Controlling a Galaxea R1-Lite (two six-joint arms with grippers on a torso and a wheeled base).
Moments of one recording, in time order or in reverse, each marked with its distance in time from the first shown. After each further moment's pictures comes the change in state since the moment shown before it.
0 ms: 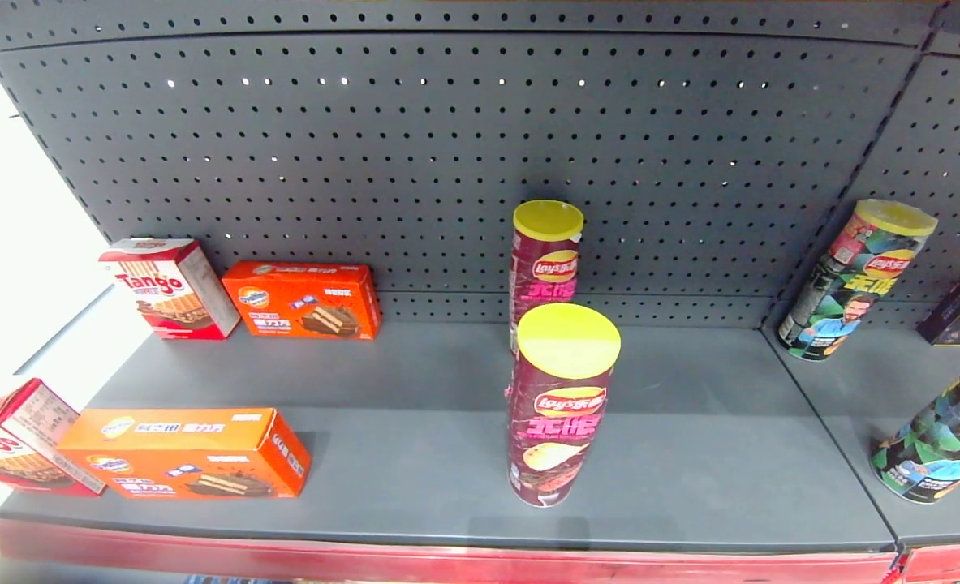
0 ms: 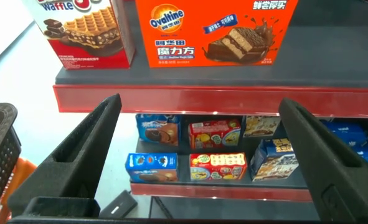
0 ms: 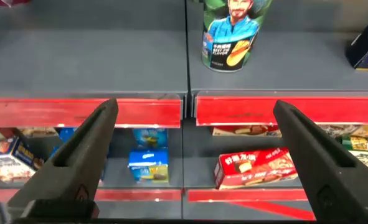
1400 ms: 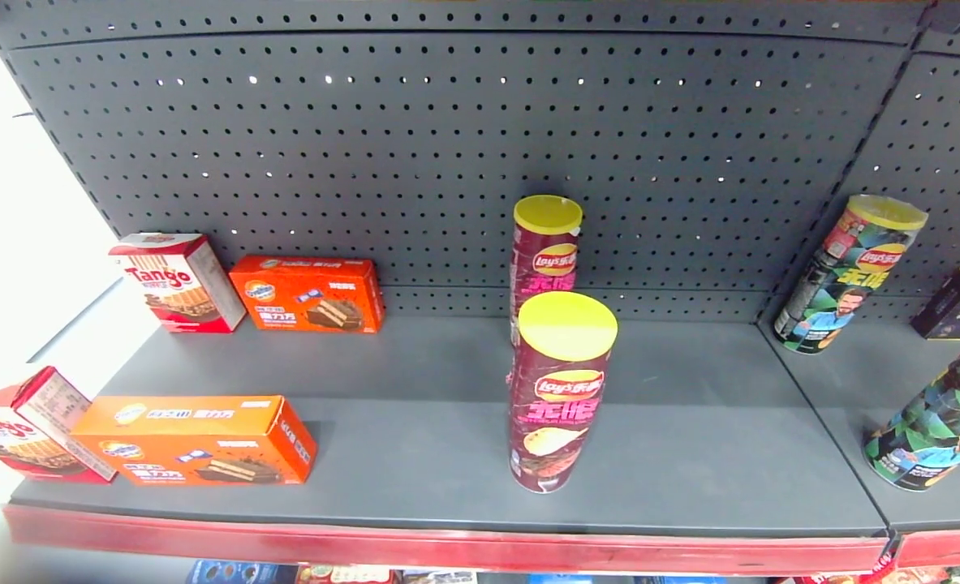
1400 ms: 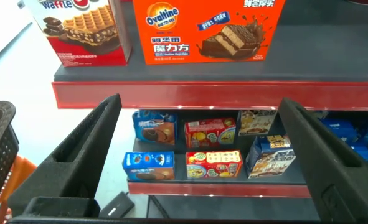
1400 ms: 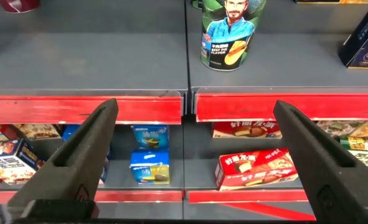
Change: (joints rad) left arm 0.005 -0.005 0.004 -0.009 -0.028 -0.002; right arm -0.004 -0.022 0.002 0.000 0.010 -0.002
